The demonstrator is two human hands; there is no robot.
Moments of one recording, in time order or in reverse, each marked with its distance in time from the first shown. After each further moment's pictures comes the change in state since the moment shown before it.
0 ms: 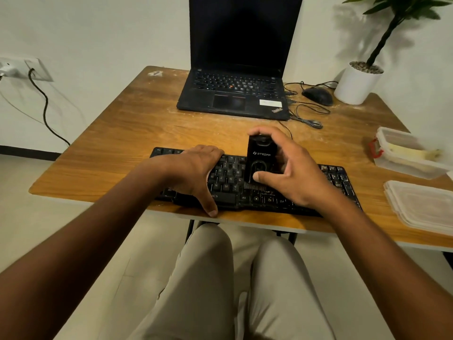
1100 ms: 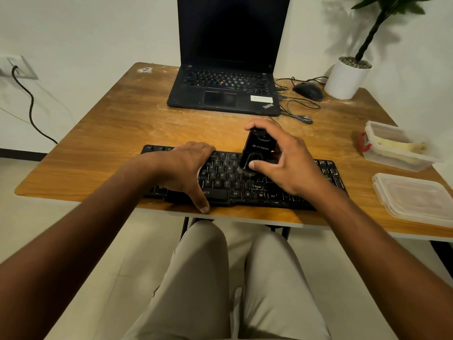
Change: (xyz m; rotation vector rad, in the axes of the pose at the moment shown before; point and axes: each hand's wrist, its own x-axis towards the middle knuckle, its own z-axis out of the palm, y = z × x) left_hand -0.001 0.004 -0.002 -0.003 -0.016 -0.006; right_hand 0.001 0.003 -0.007 -0.143 0.077 -0.008
